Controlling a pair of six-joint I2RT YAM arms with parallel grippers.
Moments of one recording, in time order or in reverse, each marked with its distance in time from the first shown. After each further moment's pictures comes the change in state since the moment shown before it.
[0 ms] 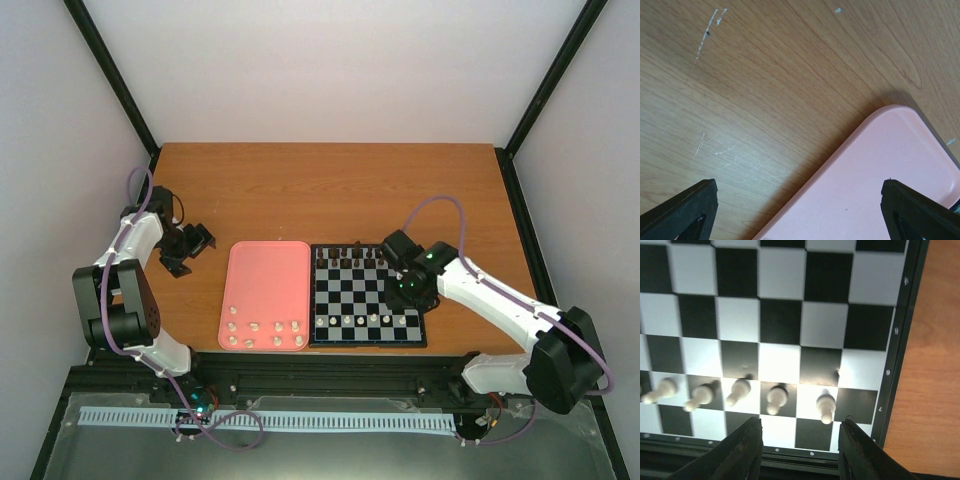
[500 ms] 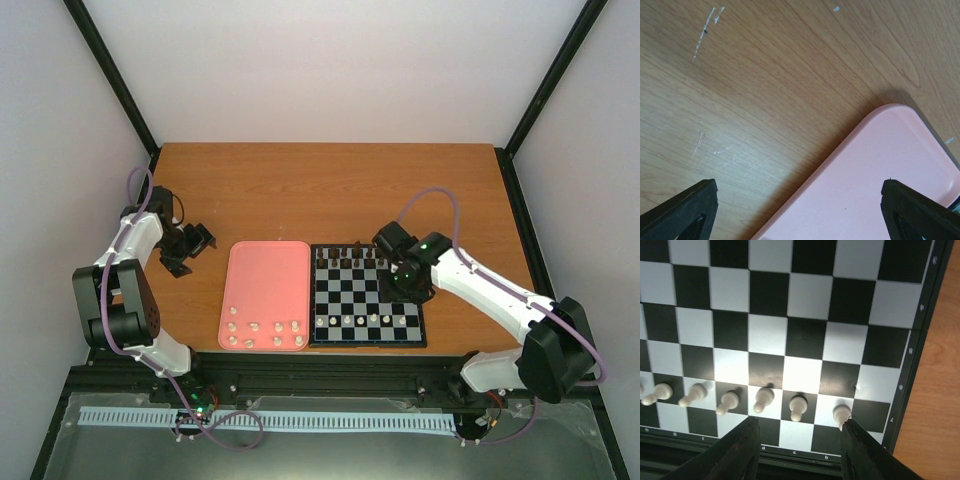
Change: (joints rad) left arm 0.000 0.002 0.000 0.000 0.007 0.000; right arm 0.000 0.060 0.120 -0.030 -0.026 -0.034
